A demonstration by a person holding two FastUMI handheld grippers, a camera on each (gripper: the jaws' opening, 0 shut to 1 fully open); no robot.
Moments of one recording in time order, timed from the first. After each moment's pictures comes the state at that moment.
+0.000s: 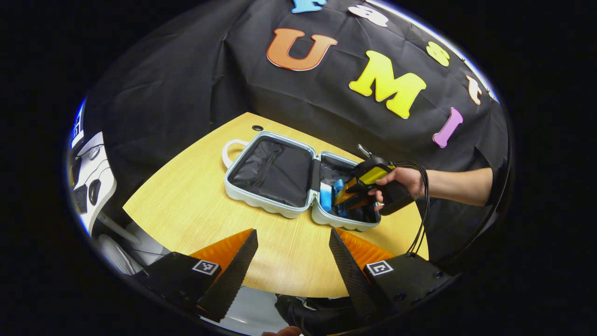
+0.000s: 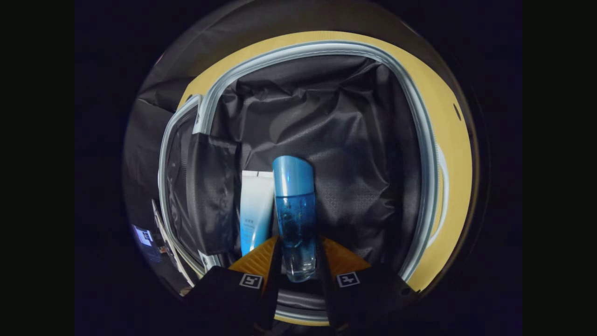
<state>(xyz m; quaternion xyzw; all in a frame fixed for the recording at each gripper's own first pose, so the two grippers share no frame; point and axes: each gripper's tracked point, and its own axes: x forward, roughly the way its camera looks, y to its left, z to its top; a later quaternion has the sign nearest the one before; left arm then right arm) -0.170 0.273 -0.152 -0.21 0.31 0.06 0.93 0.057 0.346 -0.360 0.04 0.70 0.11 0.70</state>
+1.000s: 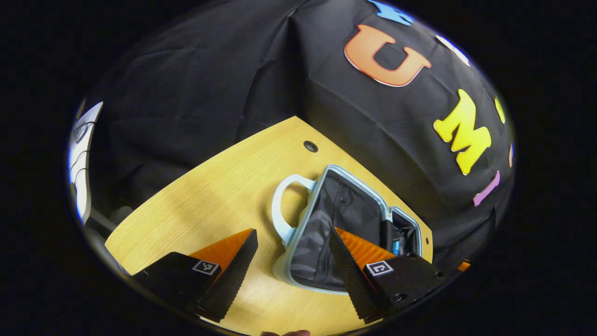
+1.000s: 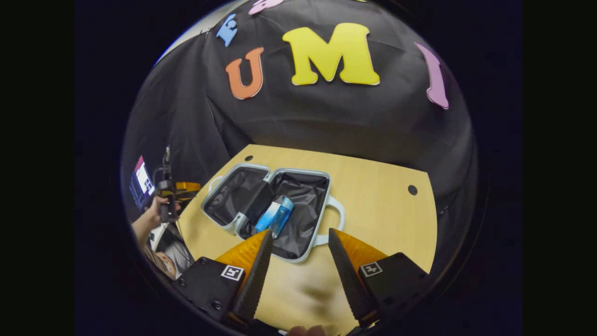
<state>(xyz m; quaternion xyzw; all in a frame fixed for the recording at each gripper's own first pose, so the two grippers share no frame) -0.001 0.479 -0.256 -0.32 0.31 0.13 0.88 -0.015 0.197 -0.134 0.01 0.37 0.23 0.90</state>
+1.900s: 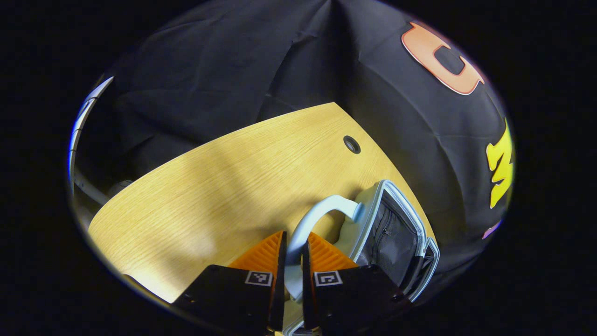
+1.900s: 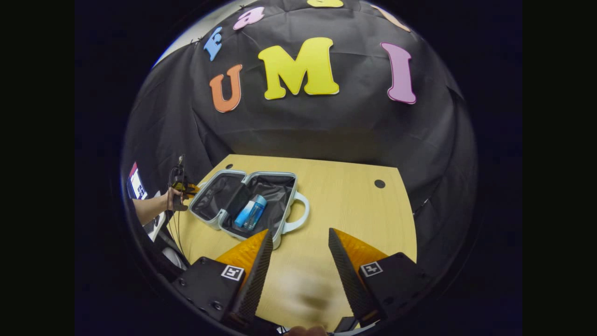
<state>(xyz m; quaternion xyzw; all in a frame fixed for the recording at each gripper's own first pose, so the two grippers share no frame) 0.069 0.509 -0.315 -0.35 0.36 0.20 0.84 -0.054 0.117 -0.121 0.01 0.34 0.16 0.93</state>
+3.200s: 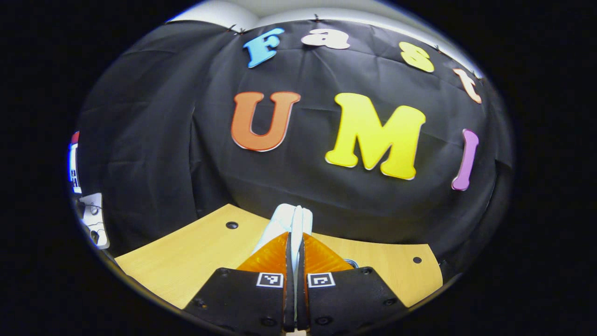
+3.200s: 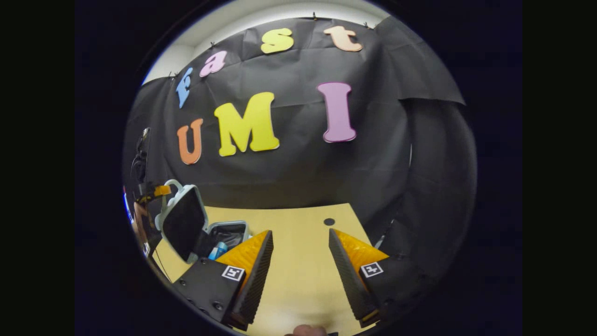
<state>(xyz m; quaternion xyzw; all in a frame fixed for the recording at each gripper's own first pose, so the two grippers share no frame) 0.090 0.188 -0.029 -0.08 0.09 0.14 0.98 -0.044 -0.014 -0.059 0.05 0.18 0.00 0.98</state>
